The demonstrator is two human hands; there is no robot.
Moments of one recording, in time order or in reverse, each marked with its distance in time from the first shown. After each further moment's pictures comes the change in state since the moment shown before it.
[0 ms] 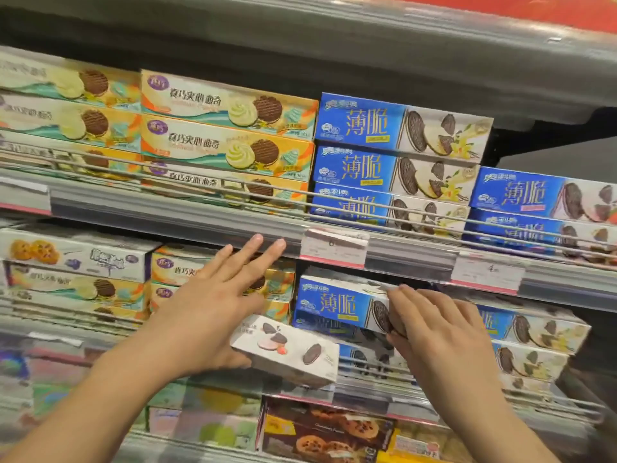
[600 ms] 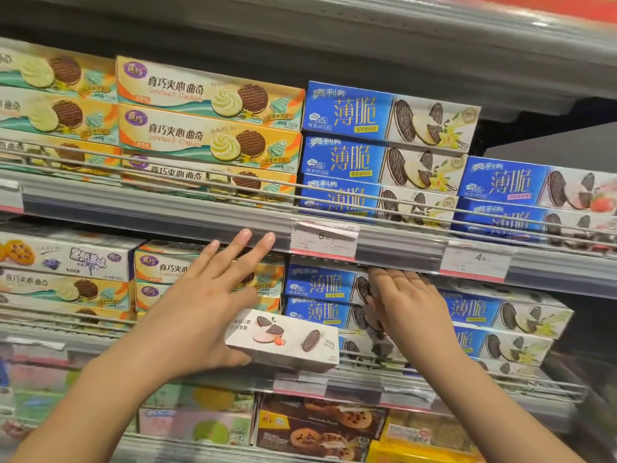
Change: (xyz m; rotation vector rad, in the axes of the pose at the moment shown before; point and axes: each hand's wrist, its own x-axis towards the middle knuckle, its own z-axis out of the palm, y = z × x) left_hand 0.002 0.007 0.002 -0.050 0.064 -0.013; right_hand 0.030 0.008 0.055 0.002 -0.002 0.059
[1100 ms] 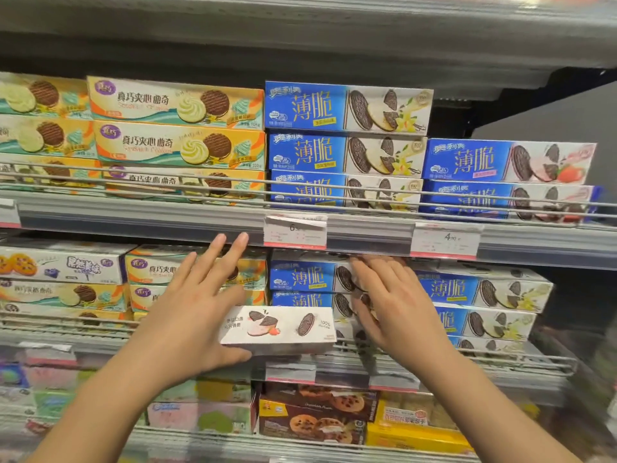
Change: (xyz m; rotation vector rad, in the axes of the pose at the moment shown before) left_hand -0.003 0.031 -0.010 -0.031 -0.023 -0.114; right_hand -0.026 0.008 -0.023 0.286 -0.037 -0.063
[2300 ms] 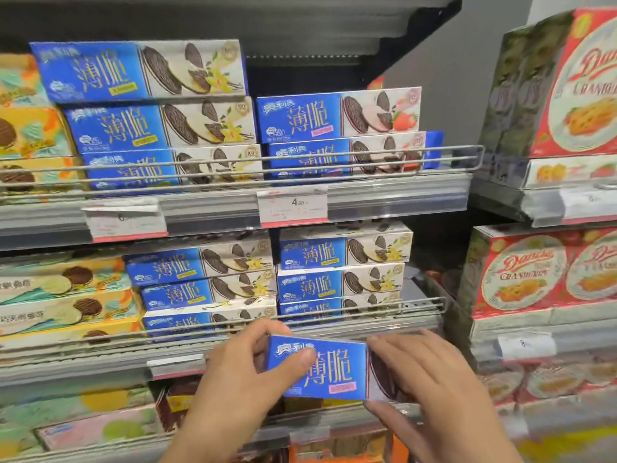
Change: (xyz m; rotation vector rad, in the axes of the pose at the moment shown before) left_hand 0.045 0.250 0.011 -1.354 -0.139 -0.516; right_hand -0.201 0.082 -0.093 0.137 0.063 0.125
